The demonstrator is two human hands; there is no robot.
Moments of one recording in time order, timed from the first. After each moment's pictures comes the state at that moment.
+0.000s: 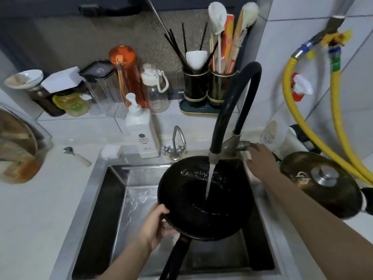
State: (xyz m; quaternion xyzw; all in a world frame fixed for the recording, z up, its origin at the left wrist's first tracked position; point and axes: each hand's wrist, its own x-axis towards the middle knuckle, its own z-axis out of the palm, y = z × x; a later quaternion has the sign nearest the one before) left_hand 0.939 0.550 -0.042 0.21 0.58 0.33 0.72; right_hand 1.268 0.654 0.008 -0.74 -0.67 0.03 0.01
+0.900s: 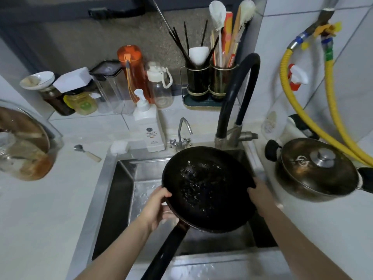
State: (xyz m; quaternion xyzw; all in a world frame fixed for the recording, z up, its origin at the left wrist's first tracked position) left_hand 0.911 0.547 -0.014 0.29 0.58 0.31 0.70; right_hand 1.208 0.540 -0.040 -0.79 -0.37 0.40 0.28
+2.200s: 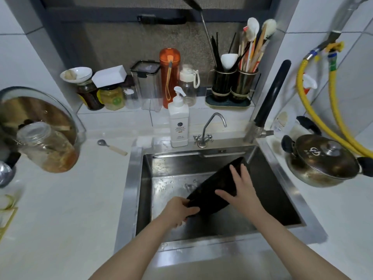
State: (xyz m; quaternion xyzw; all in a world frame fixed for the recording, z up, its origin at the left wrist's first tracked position) left_hand 0.813 0.513 -0.024 0.58 0.60 0.04 0.55; right_hand 1.031 0.480 0.011 -0.73 -0.60 0.23 0.22
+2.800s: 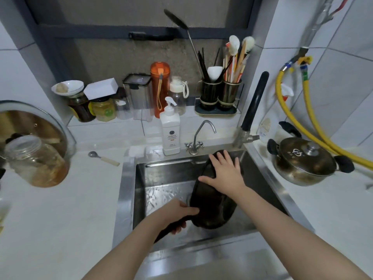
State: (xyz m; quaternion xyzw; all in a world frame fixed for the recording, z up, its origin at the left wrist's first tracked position) left_hand 0.810 0.513 0.011 0.59 0.53 0.00 0.61; right_hand 1.008 0.523 0.059 -0.74 -0.67 0.07 0.05
